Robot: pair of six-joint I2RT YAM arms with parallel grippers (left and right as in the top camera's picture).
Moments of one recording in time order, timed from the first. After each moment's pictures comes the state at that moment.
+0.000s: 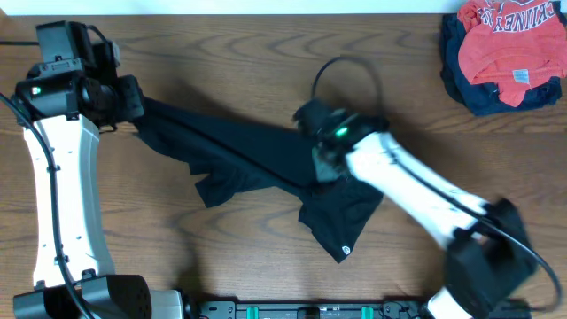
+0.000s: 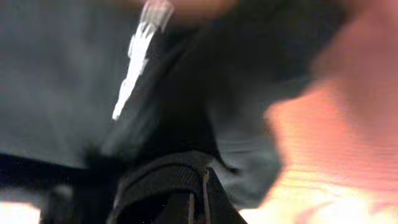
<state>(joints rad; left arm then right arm) 0.21 1.57 1.65 -1.13 0.06 -0.04 0.62 1.74 1.39 -1.02 0.25 0.47</state>
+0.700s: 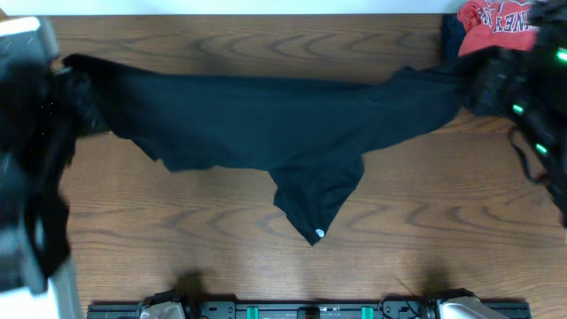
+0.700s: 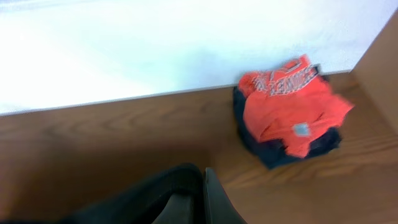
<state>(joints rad) 0.21 1.13 1.82 -1.08 0.09 -0.04 0.17 1.31 2.06 -1.24 0.20 0.23</state>
